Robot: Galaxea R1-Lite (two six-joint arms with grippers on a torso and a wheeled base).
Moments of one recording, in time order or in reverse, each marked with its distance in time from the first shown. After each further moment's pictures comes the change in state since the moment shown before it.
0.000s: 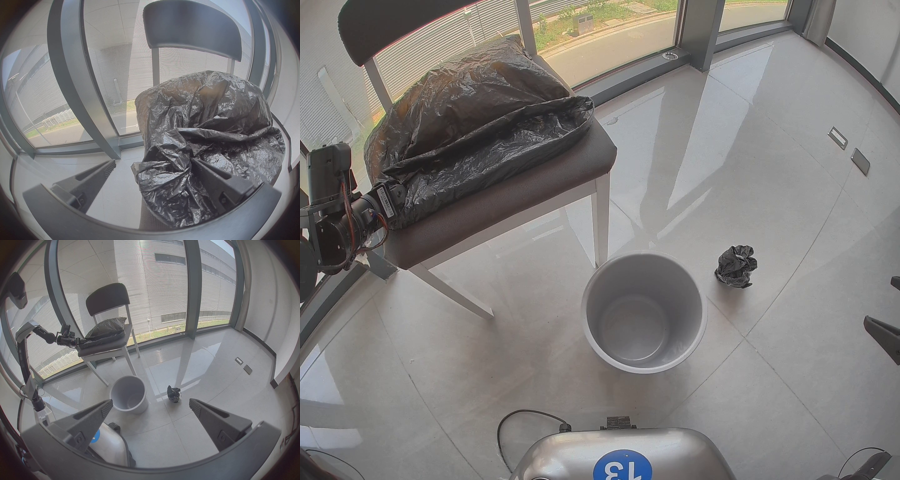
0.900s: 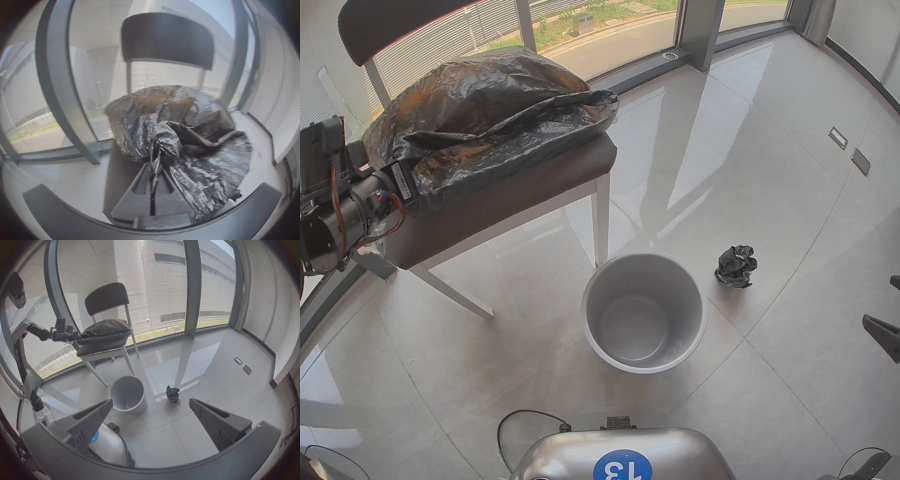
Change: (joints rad) left arm -0.192 -0.086 -0.013 -0.015 -0.020 0.043; right arm 0.000 0.010 0.005 -0.014 -0.008 -0.002
